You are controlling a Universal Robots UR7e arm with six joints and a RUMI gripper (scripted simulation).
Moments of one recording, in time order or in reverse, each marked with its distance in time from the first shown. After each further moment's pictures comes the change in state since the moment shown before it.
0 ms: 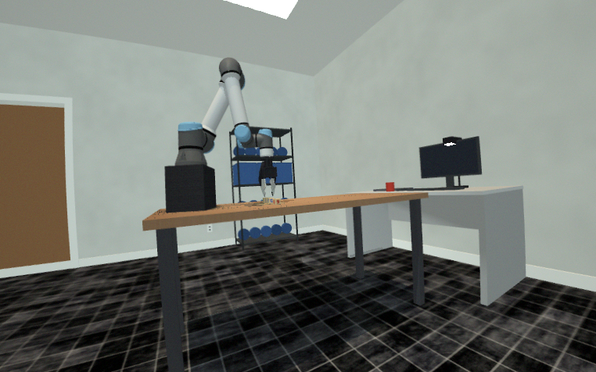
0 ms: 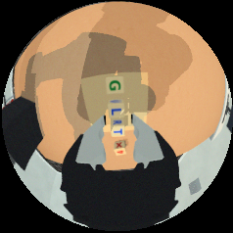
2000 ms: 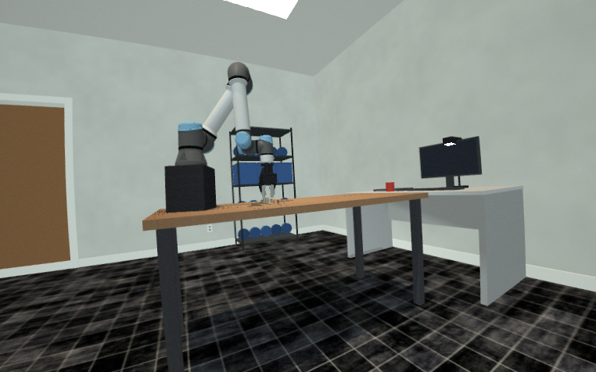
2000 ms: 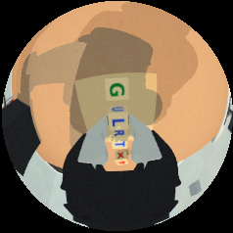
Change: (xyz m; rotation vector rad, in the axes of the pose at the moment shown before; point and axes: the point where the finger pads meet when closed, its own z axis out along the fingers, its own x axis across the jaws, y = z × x) arm -0.003 -0.001 0.035 0.004 -0.011 -0.002
